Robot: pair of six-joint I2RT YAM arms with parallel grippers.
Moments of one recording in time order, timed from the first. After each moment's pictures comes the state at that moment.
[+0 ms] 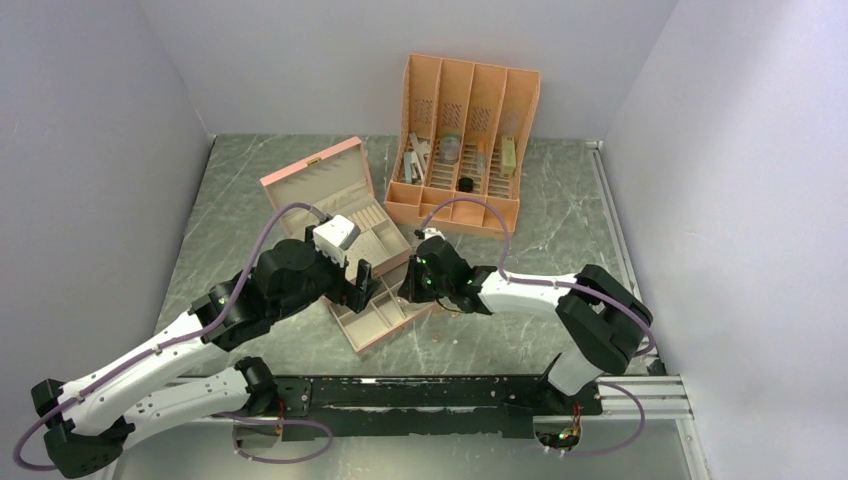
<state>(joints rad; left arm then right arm) -0.95 0.79 0.85 -0.48 -0.19 -0.23 0.89 1.57 0.75 0.11 -0.04 0.69</state>
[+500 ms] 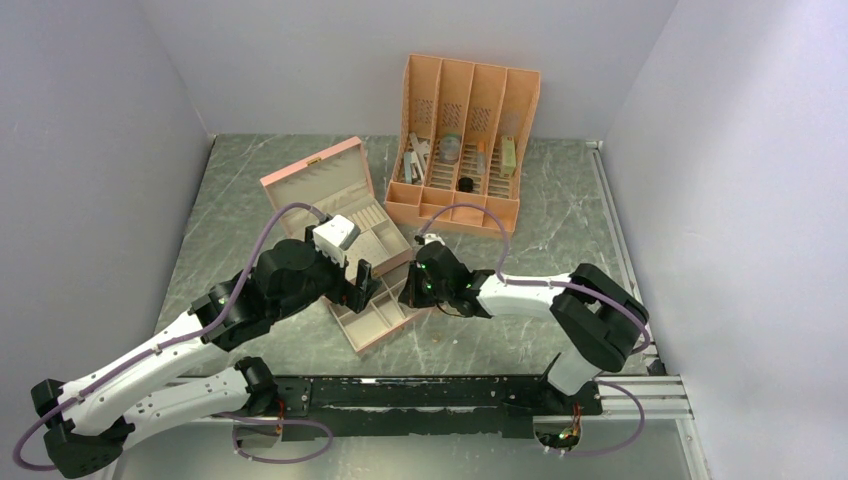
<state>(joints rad) -0.95 0.78 0.85 -0.48 -0.19 -0.23 0.90 1.59 0.72 0.13 -0.05 0.72</state>
